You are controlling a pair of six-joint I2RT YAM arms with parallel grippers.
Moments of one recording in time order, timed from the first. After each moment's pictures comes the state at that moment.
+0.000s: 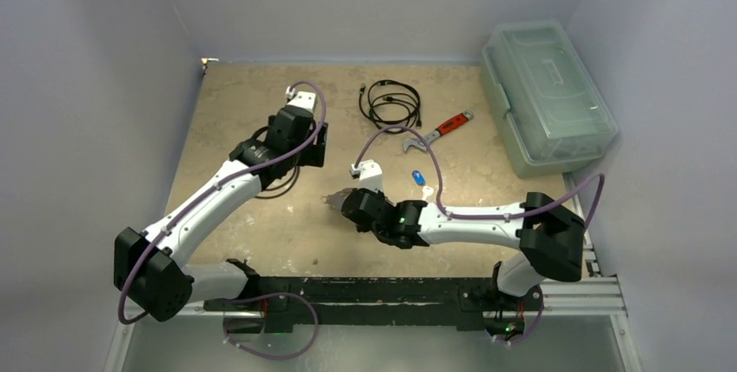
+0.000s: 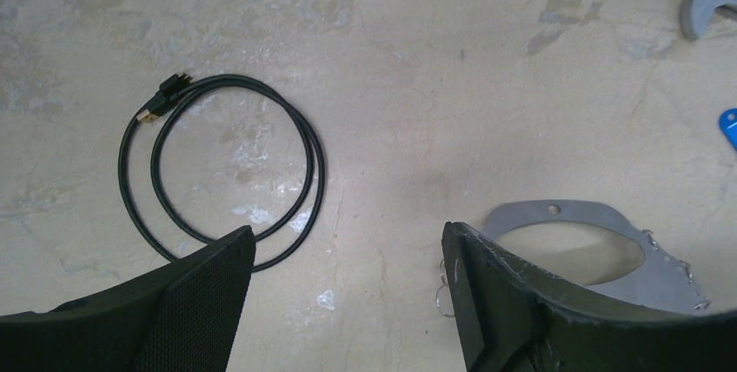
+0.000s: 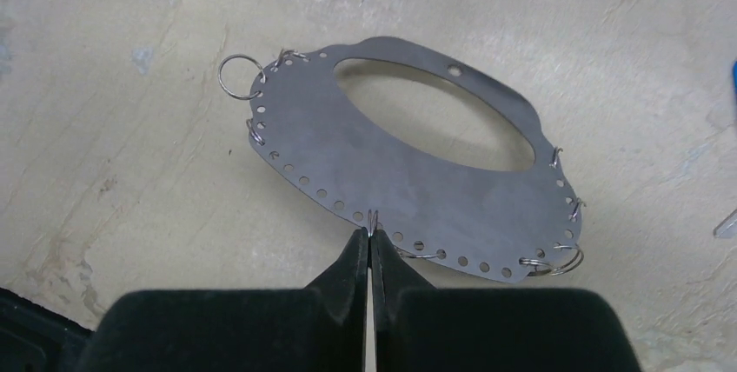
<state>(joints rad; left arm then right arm) -0.55 1.25 1.06 -0.59 -0.38 -0.27 1.24 1.58 0.99 -0.28 0.56 0.75</state>
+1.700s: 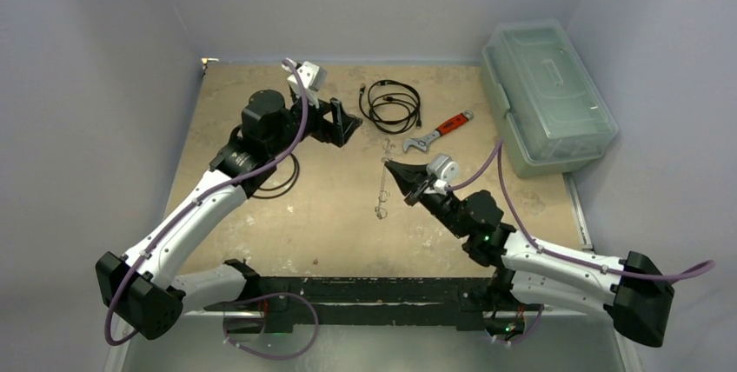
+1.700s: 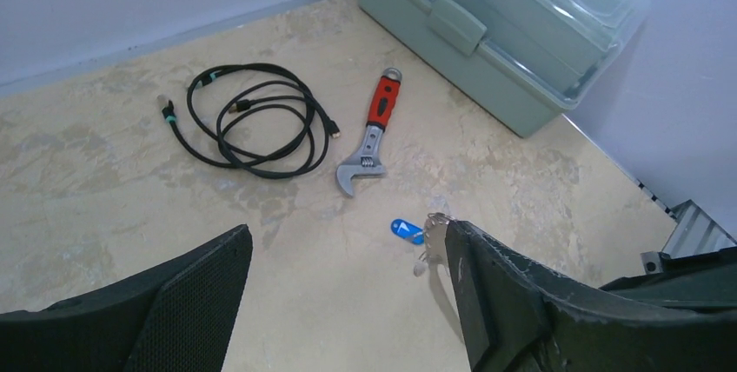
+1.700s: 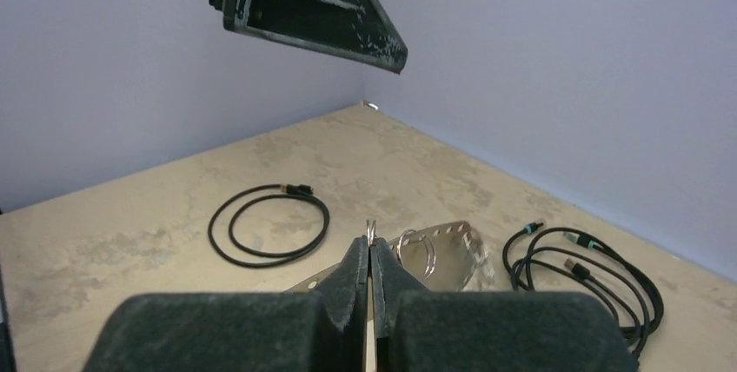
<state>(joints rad) -0.54 1.14 1.09 -0.12 0.19 -0.23 1.03 0.90 0.40 0.77 0.21 -0.10</state>
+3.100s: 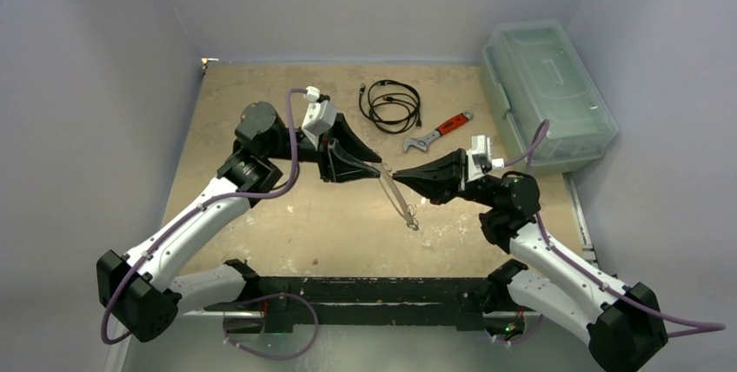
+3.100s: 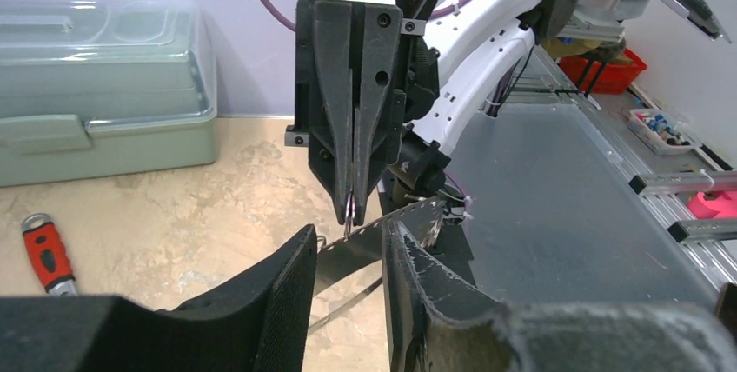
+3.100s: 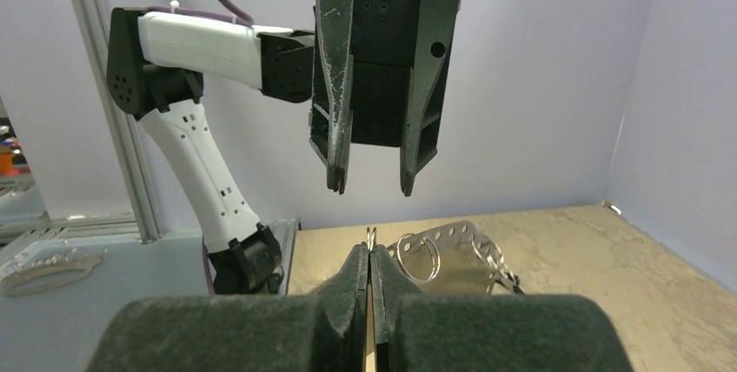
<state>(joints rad) -0.60 1.12 1.02 0.28 1.08 -0.28 0.56 0.86 0.47 0.99 -0.77 0.48</state>
